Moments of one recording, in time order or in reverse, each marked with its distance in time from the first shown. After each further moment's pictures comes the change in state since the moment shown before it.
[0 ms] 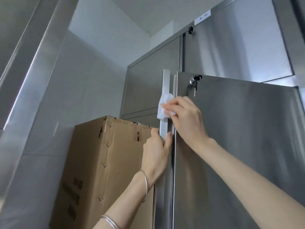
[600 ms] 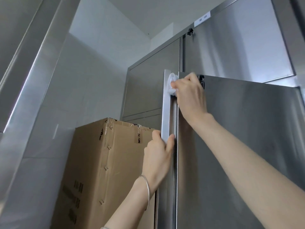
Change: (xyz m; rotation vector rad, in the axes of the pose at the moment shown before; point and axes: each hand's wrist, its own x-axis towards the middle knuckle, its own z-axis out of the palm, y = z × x) left_hand -0.006 0.004 -0.004 -0.029 -0.018 -0.017; right_hand 0.057 0.013 -0.003 -0.304 -0.063 0.123
